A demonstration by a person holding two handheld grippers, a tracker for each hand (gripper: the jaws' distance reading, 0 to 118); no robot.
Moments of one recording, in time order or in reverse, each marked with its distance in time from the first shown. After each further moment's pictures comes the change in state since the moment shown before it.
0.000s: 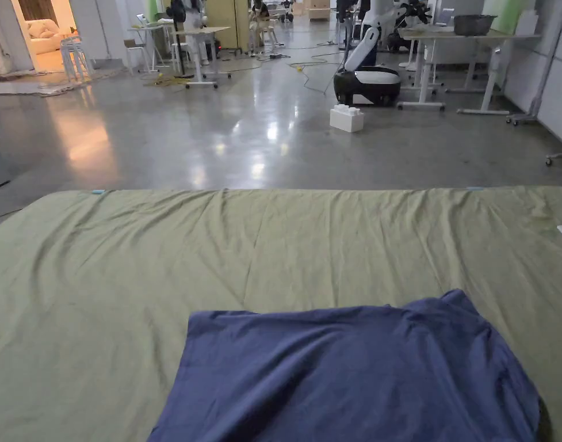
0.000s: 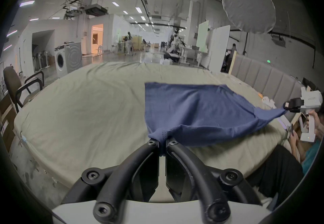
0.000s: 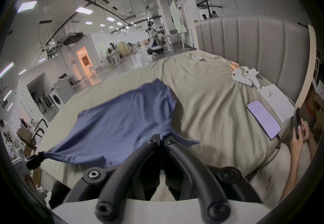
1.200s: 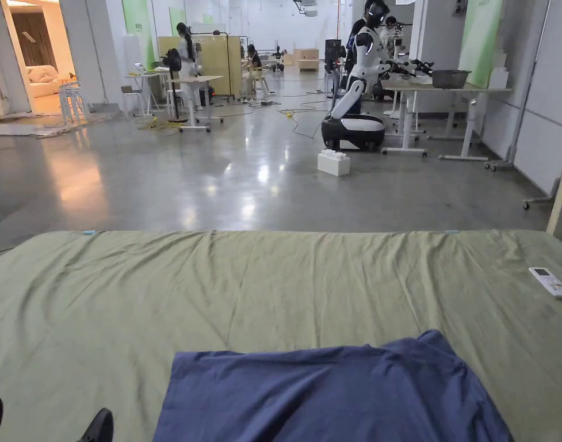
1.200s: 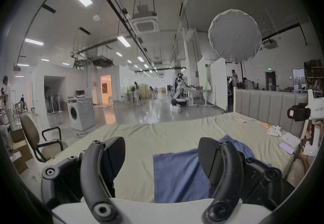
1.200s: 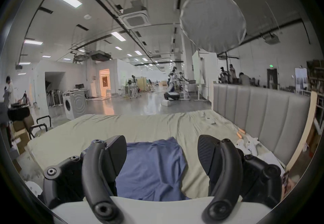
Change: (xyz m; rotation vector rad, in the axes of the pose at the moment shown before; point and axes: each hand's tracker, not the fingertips) left arm 0.090 0.152 0.122 0.491 0.179 -0.149; right arm -0.063 0.069 0.109 0.502 0.126 0.269
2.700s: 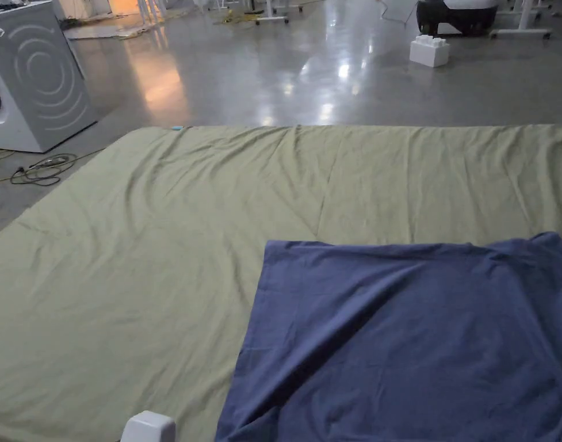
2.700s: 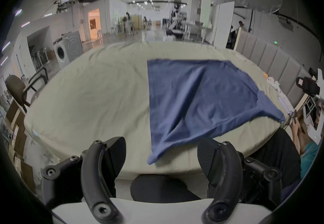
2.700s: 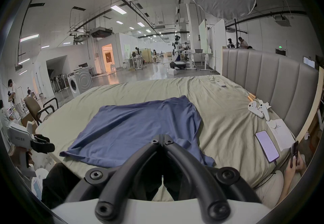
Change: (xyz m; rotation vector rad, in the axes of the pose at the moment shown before) left arm -0.037 -0.197 -0.045 -0.758 -0.153 0.094; right arm -0.019 -0.089 -0.009 -0.319 0.043 -0.062
